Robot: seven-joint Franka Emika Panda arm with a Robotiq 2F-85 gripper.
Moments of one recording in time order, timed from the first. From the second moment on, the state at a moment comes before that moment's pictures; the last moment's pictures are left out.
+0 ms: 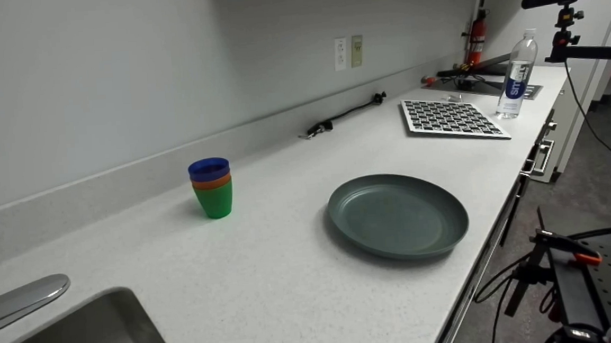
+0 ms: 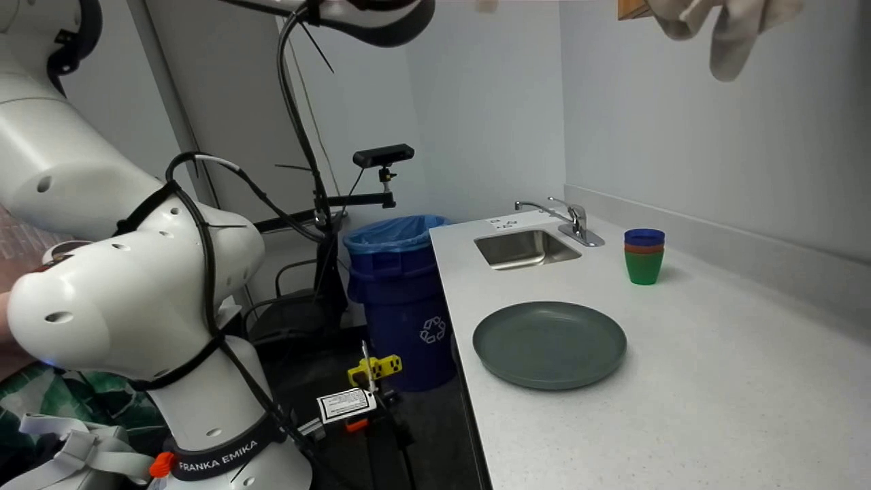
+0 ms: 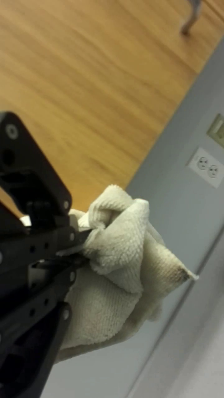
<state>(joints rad) -0.46 -0.57 0.13 -2.39 -0.48 2.84 -0.05</state>
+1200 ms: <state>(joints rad) -0.30 -0.31 -0.09 -2.39 -0.29 2.57 -0.03</state>
